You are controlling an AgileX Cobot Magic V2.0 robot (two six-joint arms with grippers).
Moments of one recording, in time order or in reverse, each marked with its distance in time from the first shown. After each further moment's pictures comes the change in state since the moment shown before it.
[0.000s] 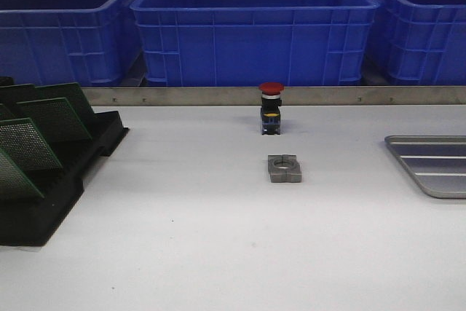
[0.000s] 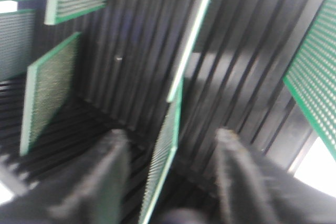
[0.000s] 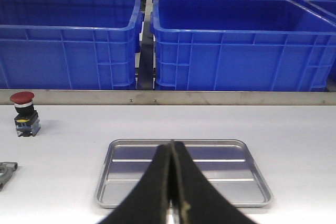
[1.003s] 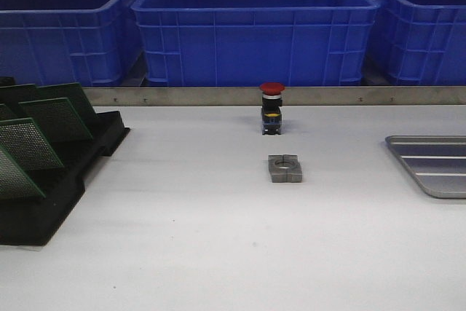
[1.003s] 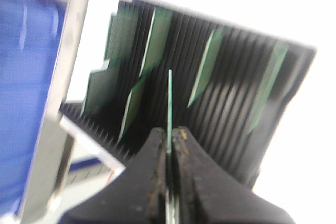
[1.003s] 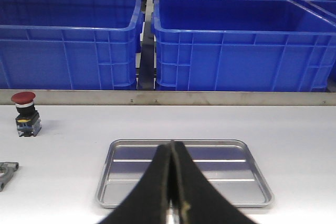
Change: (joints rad) left arm -0.067 -0.450 -0.040 -0.075 0.287 0.009; right arm 0.000 0.000 0.000 0.000 0.000 0.000
